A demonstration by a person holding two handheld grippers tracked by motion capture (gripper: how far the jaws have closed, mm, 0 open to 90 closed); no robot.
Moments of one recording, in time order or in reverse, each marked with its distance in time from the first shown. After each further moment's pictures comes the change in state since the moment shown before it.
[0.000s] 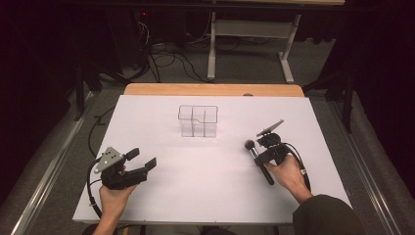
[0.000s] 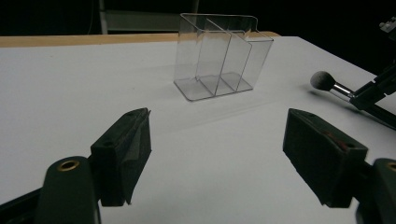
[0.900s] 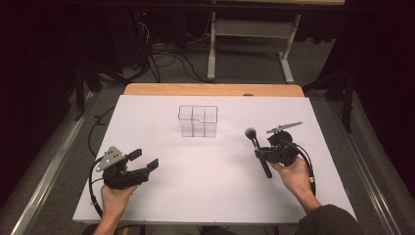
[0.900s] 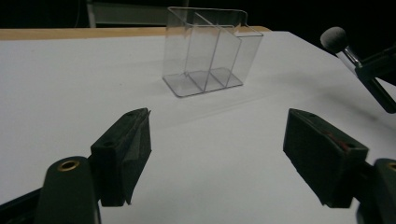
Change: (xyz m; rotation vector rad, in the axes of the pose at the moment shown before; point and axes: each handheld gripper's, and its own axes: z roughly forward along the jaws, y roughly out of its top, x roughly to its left) left arm -0.004 0.003 0.003 0.025 -0.042 0.005; right arm -0.003 -0.019 -0.034 -0.307 0.094 -0.055
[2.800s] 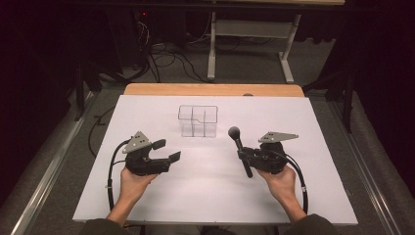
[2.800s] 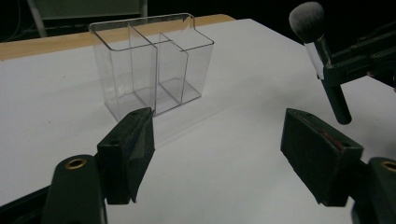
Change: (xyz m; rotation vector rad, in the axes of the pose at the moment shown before) left arm -0.025 0.038 0.048 0.074 -0.138 0.080; right arm 0.036 -0.012 0.006 -0.272 0.175 -0.112
